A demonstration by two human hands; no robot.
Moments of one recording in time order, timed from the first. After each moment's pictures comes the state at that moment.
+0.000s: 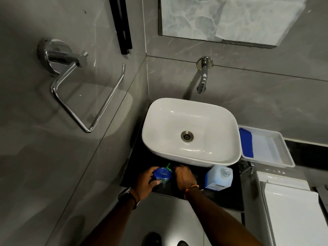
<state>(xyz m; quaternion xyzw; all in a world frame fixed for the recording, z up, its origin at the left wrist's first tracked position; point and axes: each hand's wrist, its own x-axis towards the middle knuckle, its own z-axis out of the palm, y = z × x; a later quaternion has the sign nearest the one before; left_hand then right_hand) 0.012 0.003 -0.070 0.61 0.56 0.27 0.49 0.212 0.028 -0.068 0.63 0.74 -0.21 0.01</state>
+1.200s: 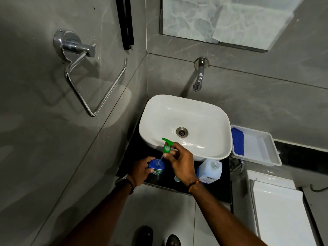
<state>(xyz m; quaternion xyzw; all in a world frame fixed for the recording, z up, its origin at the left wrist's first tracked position) 0.019 0.005 -0.049 0.61 0.58 0.27 0.47 0.202 0.001 0.034 0.55 0.55 -0.45 -0.44</state>
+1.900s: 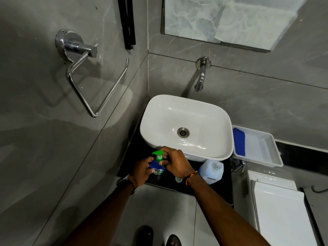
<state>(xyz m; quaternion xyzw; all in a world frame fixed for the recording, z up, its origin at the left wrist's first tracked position) 0.019 0.003 -0.046 0.61 0.59 0.25 0.46 0.200 0.026 0.019 0.51 0.73 -0.39 -0.22</state>
